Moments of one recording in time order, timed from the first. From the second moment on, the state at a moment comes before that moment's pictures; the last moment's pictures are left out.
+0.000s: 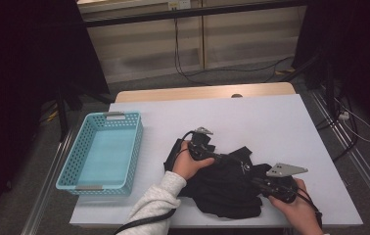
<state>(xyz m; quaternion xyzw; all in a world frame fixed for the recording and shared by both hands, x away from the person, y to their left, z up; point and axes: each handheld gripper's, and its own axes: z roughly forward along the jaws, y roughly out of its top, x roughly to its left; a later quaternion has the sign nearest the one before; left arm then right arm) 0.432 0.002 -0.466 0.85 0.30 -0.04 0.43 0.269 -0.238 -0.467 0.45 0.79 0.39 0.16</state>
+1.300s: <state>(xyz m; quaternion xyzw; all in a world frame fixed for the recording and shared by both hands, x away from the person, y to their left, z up) 0.424 0.108 -0.413 0.81 0.34 0.05 0.48 0.298 -0.233 -0.455 0.49 0.75 0.40 0.18</state>
